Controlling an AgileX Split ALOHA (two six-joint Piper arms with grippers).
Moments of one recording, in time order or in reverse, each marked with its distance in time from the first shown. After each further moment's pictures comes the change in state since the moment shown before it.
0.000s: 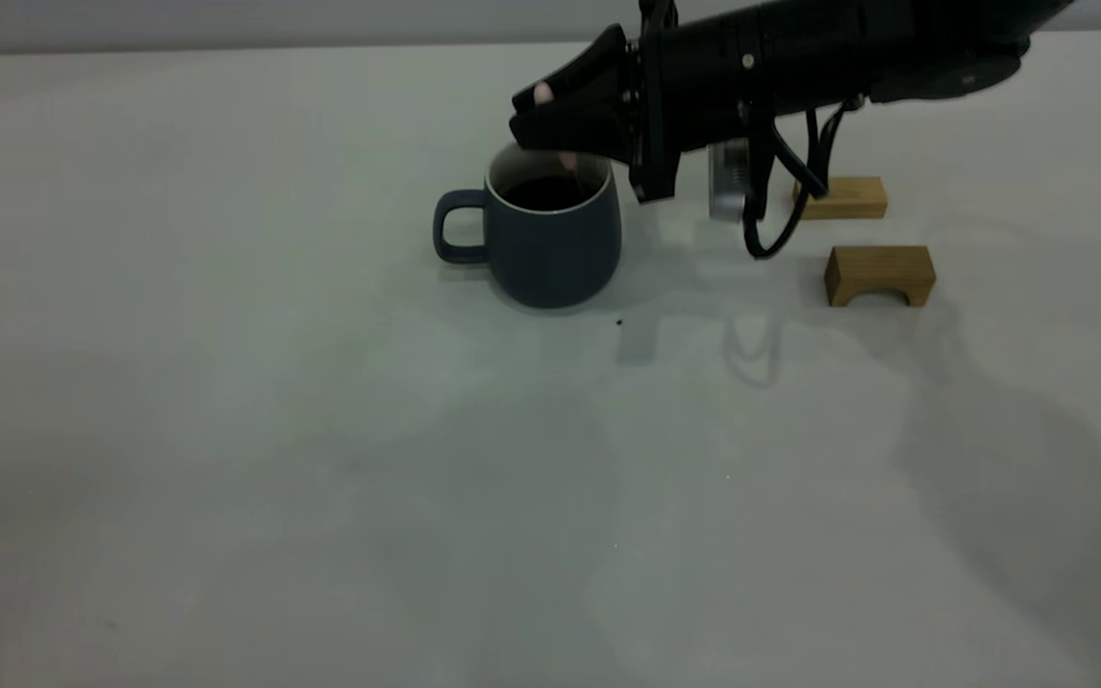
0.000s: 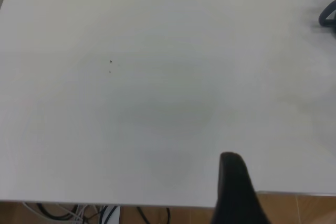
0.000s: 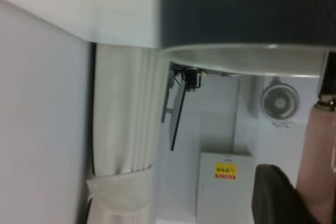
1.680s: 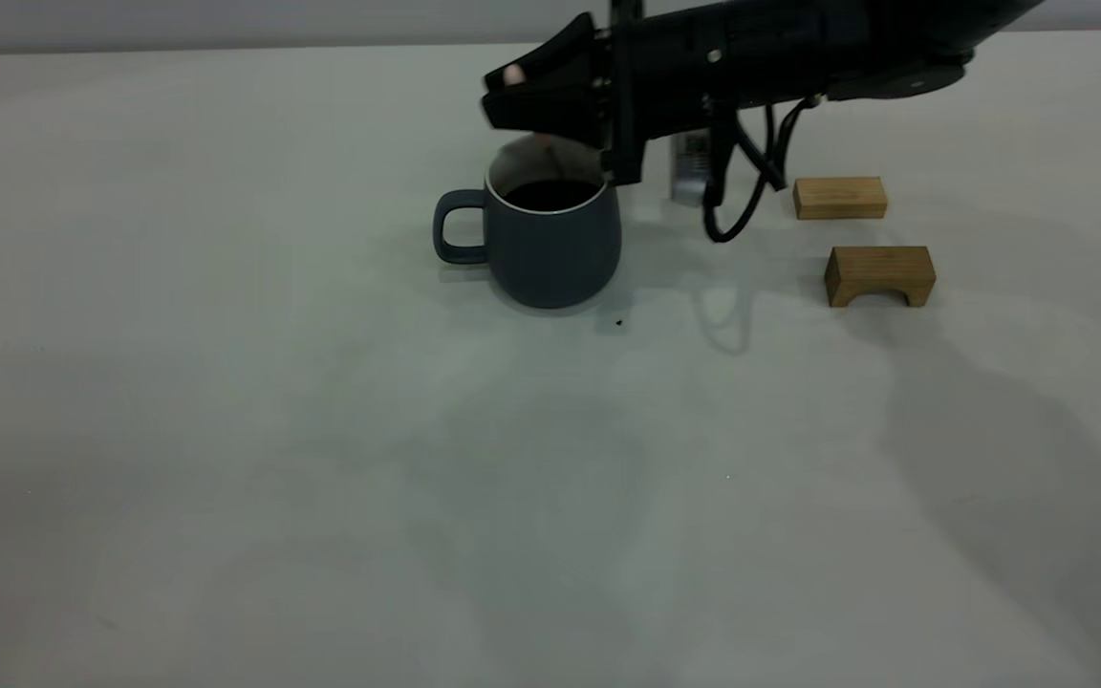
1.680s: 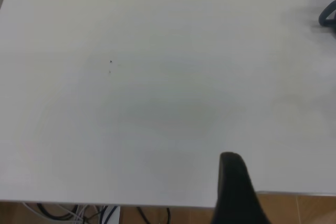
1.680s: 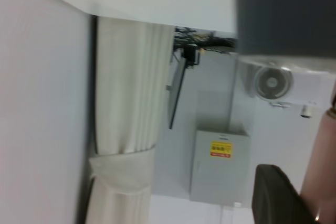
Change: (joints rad) left arm 0.000 0.000 0.000 0.000 0.000 0.000; right arm -0.003 0.113 -0.208 0.001 0.038 0.034
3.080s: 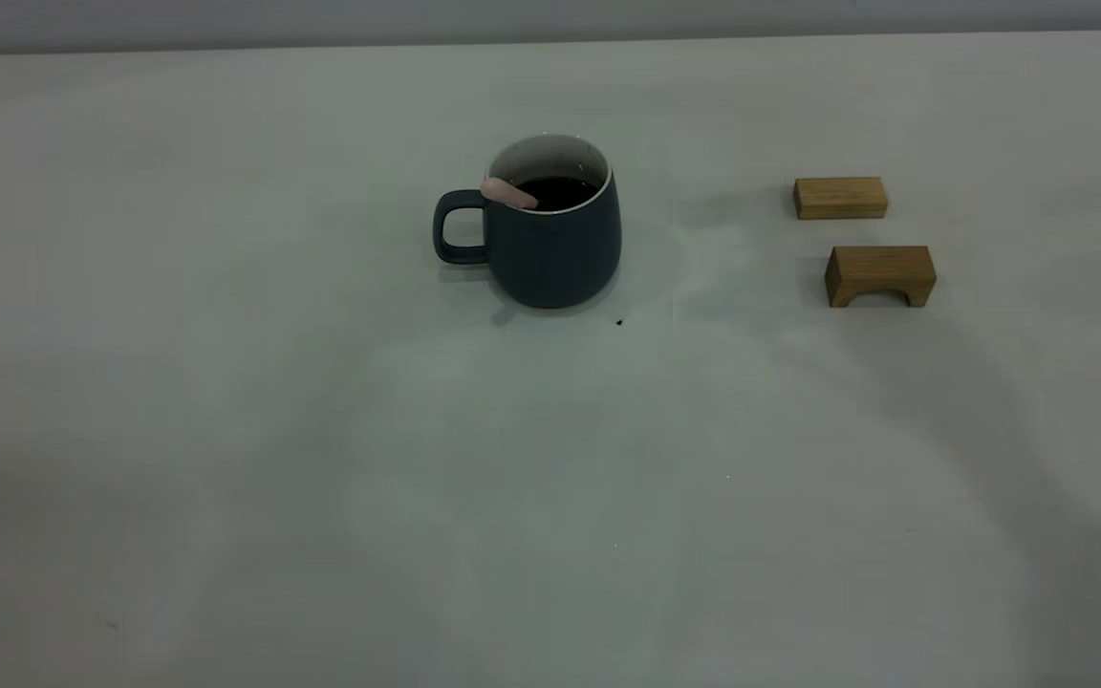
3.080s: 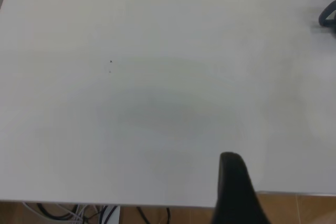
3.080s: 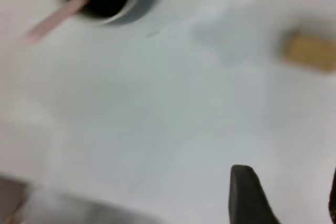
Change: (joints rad) left arm 0.000 0.000 0.000 0.000 0.000 0.000; right arm 0.044 -0.725 0.000 -1.662 0.146 -0.406
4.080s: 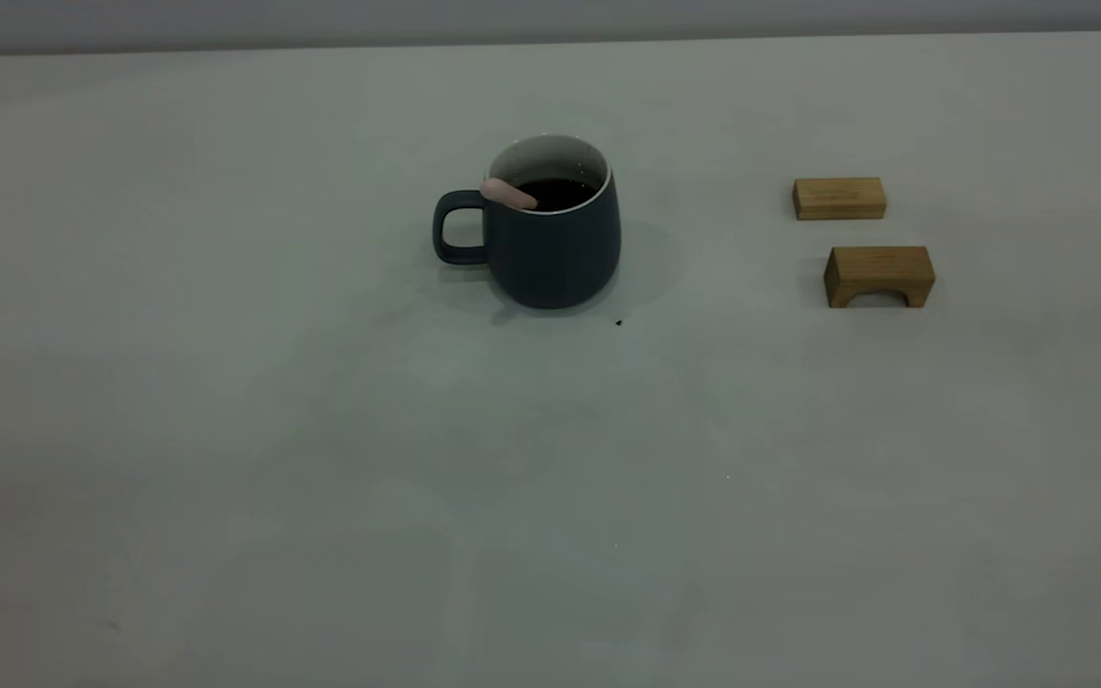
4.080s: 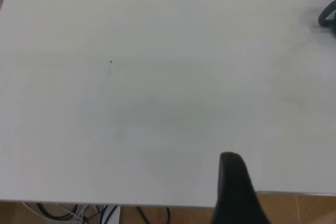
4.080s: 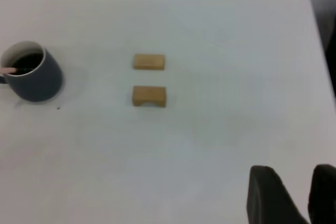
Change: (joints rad) left arm 0.000 0.000 0.000 0.000 0.000 0.000; right arm -0.121 -1.700 1.078 -0.209 -0.149 0.096
